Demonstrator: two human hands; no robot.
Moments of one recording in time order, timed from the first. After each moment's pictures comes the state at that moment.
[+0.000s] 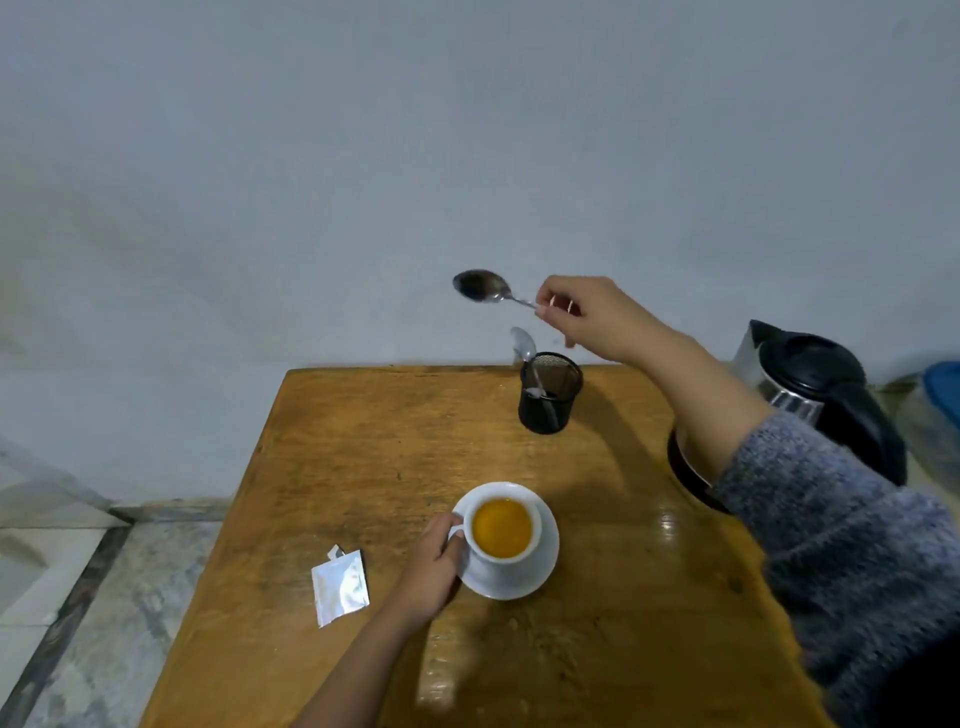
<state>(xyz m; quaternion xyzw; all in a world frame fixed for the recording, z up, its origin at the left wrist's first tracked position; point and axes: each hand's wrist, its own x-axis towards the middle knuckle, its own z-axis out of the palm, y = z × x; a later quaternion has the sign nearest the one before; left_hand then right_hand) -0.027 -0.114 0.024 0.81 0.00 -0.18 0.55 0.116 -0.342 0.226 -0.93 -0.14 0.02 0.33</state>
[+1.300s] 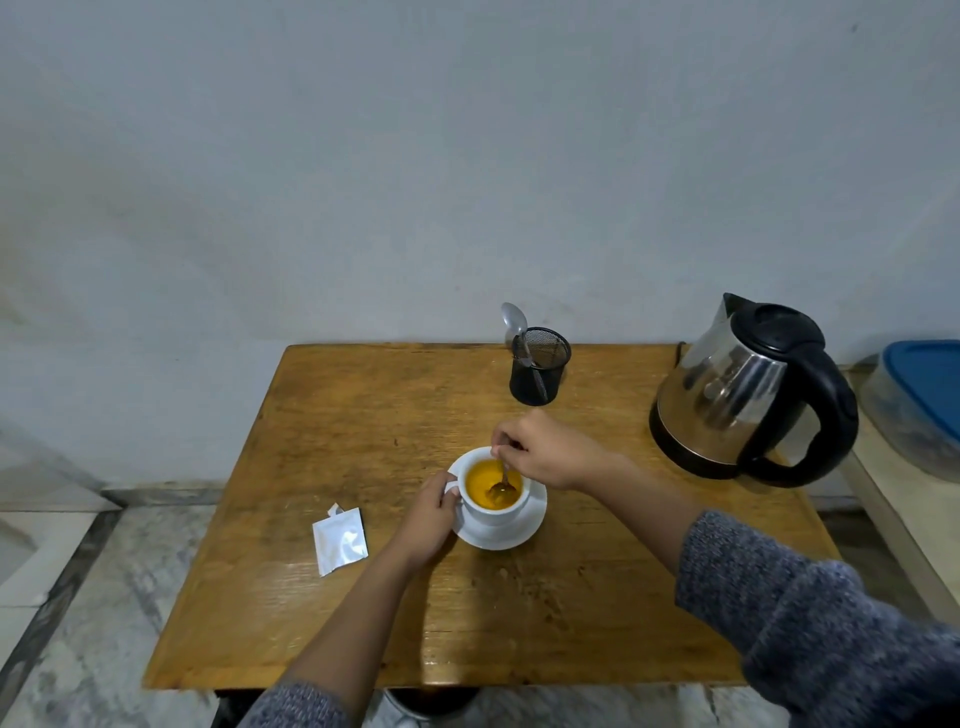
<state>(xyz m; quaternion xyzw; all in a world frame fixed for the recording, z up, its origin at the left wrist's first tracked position) -0.026 -0.119 0.018 0.84 0.02 -0.16 0.51 0.002 -0.295 0.132 -0.94 -0.19 0.16 0.25</state>
